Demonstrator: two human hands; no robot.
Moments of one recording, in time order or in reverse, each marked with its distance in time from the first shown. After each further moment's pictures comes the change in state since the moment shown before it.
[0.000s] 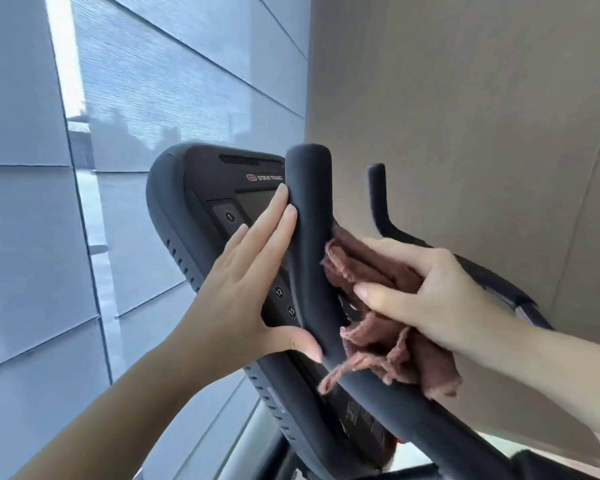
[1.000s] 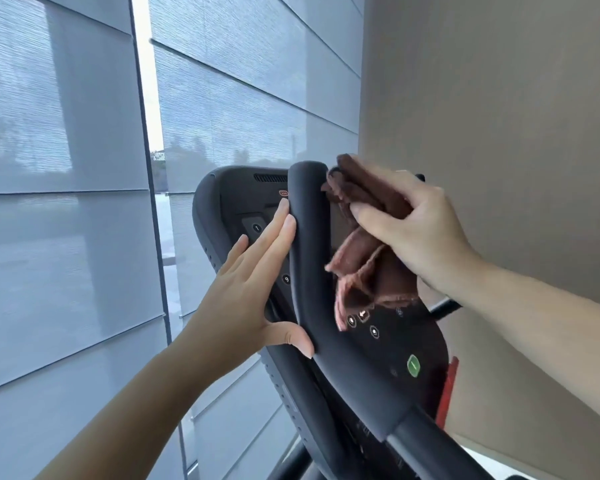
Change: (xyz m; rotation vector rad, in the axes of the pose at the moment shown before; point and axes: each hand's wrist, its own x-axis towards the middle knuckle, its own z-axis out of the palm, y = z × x) left_hand -0.001 0.019 -0.006 0.232 -0.070 -0.176; right_hand 0.054 0.007 -0.012 0.031 0.198 -0.269
